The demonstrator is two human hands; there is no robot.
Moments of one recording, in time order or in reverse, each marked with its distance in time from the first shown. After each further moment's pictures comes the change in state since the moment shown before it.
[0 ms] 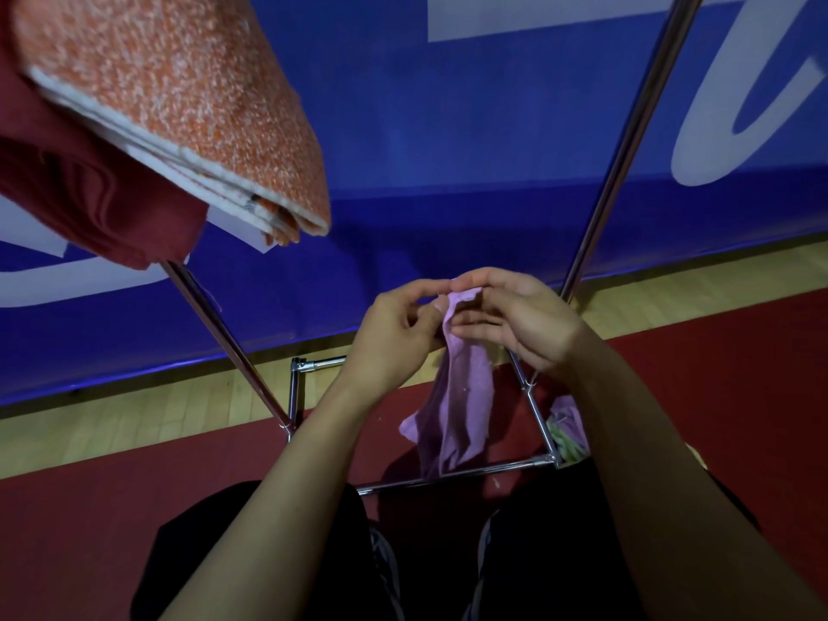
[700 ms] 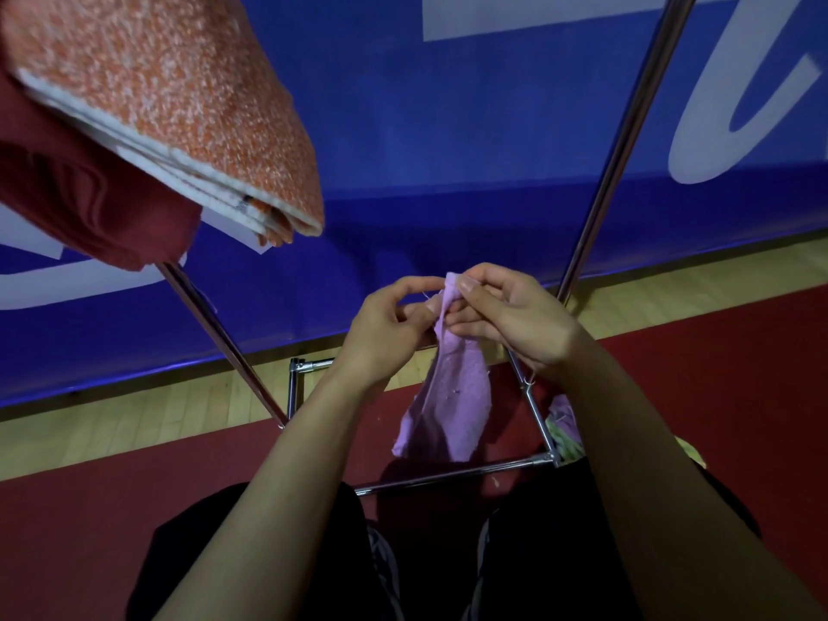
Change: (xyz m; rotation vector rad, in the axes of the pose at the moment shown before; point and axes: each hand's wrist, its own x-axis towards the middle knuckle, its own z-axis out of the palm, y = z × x) left_hand 0.004 0.002 -0.003 -0.197 -0.036 -0.085; right_hand 0.001 0.005 0.001 -0.126 0.013 -0.130
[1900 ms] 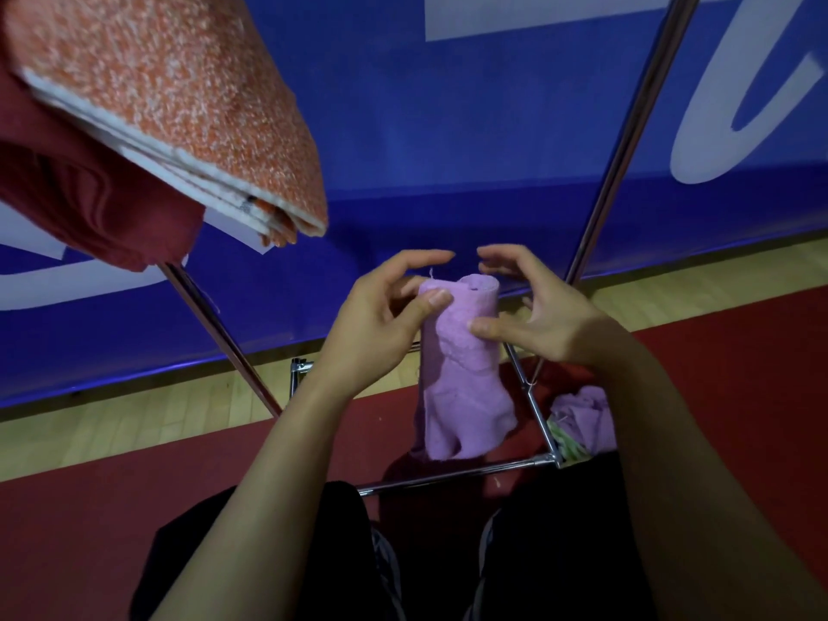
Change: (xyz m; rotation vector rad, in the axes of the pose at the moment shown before) left_hand -0.010 0.016 -0.017 0.242 -0.050 0.328; right_hand -0.001 0.004 -0.047 -0.704 -0.059 -0.217
